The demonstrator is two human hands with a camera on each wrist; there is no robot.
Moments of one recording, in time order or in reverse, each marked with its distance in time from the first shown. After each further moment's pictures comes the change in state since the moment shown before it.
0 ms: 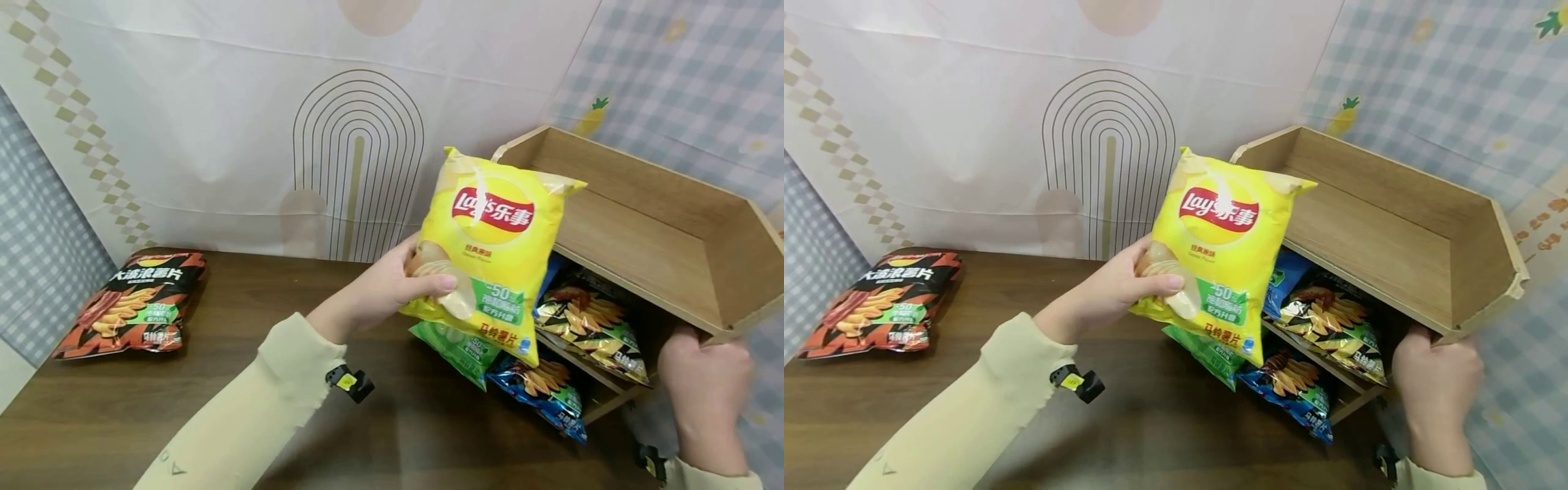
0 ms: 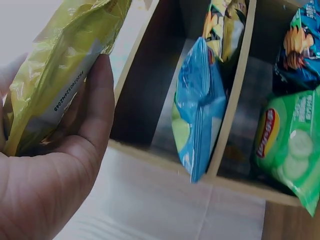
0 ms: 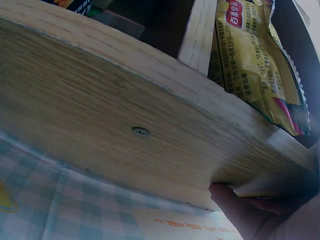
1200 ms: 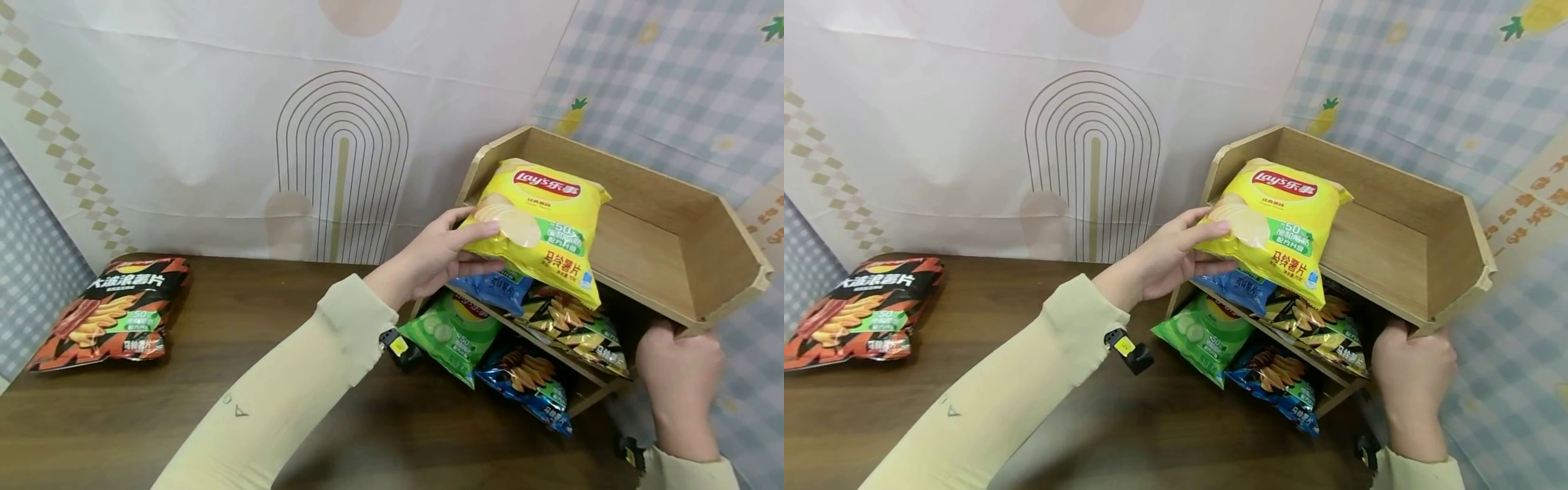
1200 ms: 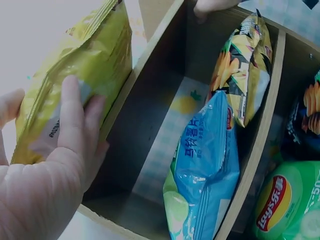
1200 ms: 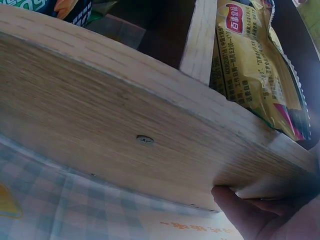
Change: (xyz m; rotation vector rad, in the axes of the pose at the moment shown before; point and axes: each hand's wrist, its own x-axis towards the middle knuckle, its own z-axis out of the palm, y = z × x) left_hand 0.082 0.004 0.033 -0.351 0.174 -0.107; right_hand -0.003 -0.002 0.001 0.020 -0.027 0.027
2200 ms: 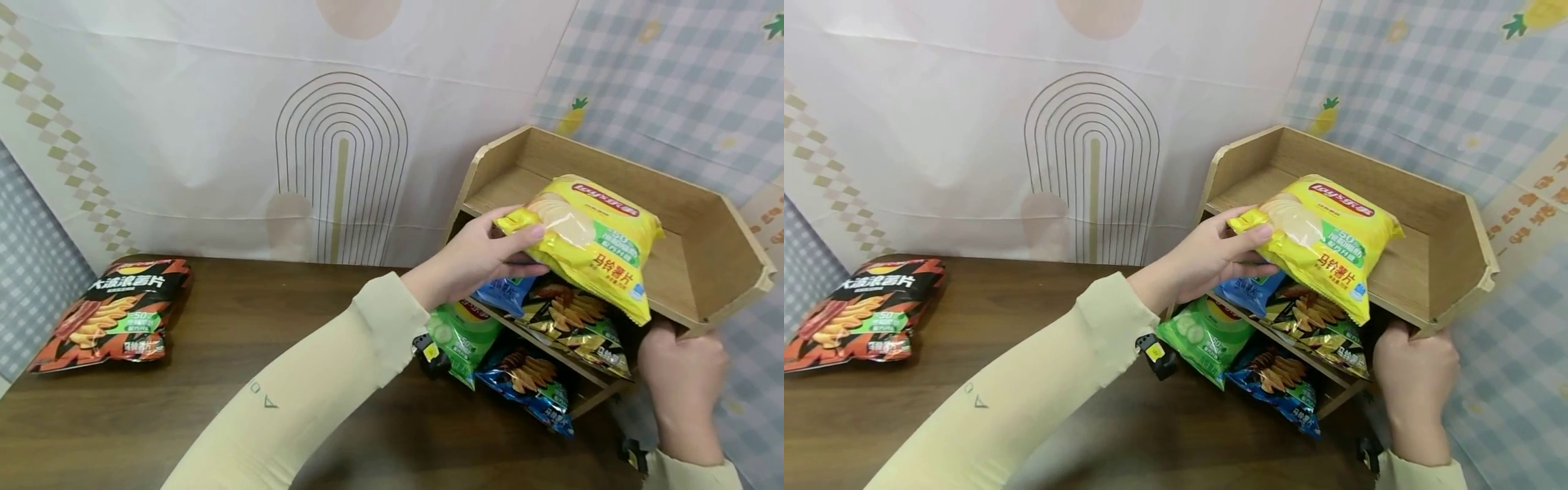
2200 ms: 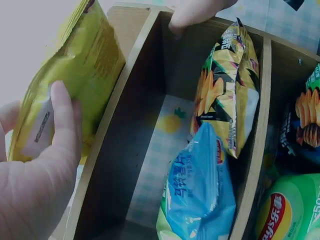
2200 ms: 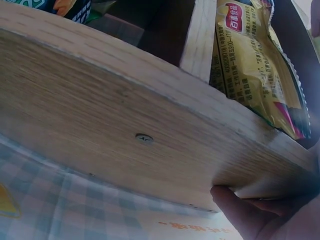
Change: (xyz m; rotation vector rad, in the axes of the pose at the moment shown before) left_hand 0.020 -0.012 0.037 -0.006 -0.138 0.047; right_hand 0.003 -0.001 -0.002 -0.007 -0.011 -0.007
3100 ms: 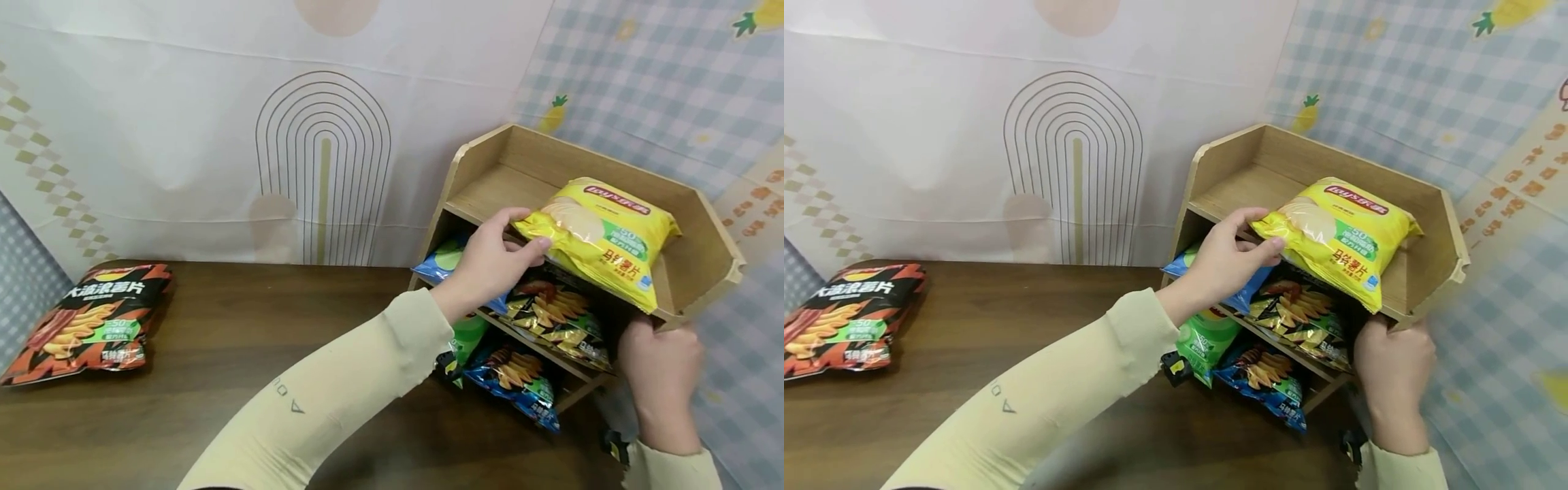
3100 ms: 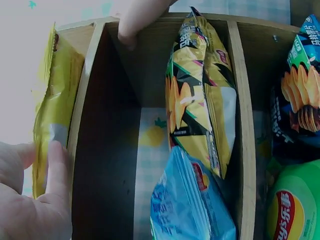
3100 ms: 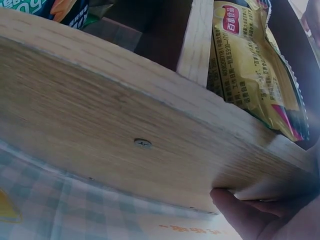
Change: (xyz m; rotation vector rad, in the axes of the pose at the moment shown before) left_hand 0.023 -0.033 0.029 0.653 0.309 0.157; right_hand -0.002 0.000 -0.003 -0.039 -0.007 -0.064
